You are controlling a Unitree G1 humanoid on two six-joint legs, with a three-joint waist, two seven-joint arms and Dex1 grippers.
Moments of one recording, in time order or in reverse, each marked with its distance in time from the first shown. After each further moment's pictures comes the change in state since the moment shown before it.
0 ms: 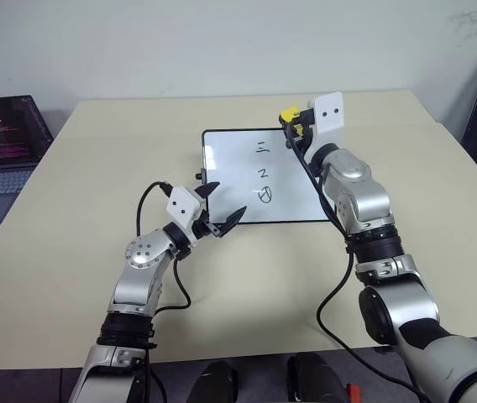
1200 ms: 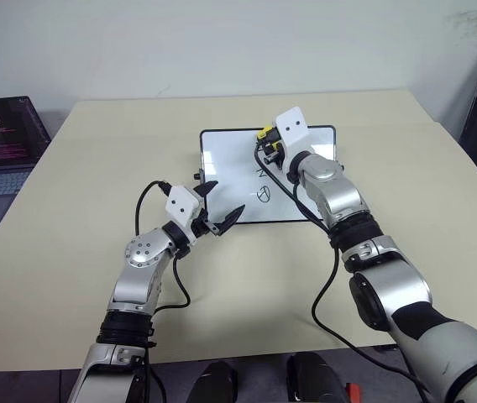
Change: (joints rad) left arm -0.003 0.007 0.007 0.005 0.000 0.000 0.018; right arm -0.146 0.040 0.096 0.387 -0.121 -0.153 0.043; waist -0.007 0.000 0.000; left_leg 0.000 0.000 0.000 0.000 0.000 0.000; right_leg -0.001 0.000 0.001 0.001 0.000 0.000
